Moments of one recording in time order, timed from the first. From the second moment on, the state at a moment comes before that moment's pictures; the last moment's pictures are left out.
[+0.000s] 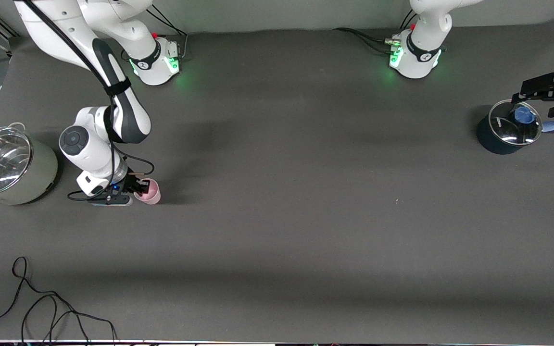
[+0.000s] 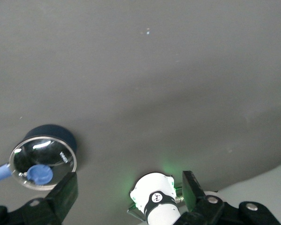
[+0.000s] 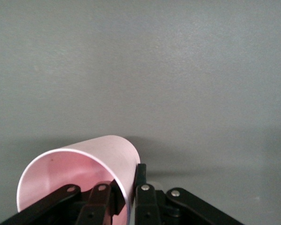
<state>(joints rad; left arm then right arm) 0.24 0.01 -0.12 -1.56 -0.10 1.27 0.37 0.44 0.32 -0.36 -2.30 0.12 2.66 0.03</state>
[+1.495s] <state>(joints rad) -0.05 -0.03 0.03 -1.62 0.02 1.54 0.16 0.43 -0.09 -0.37 -1.78 0.03 1.60 0.02</state>
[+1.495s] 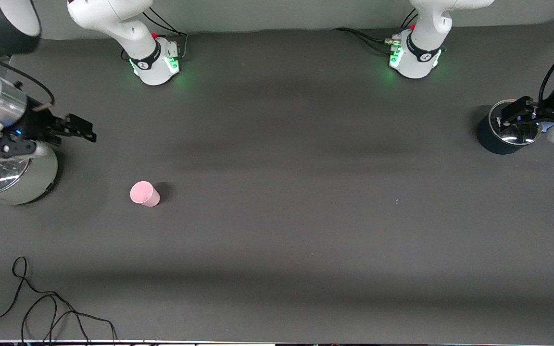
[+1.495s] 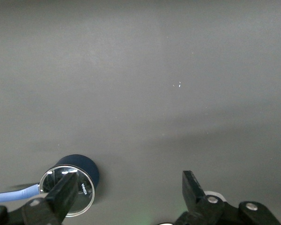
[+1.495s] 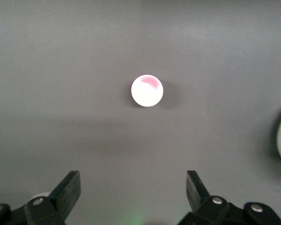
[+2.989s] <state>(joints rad) -0.07 -0.02 0.05 -1.61 -0.01 1.54 0.14 0.35 -0.08 -0.34 -1.69 0.02 1.51 0.02</state>
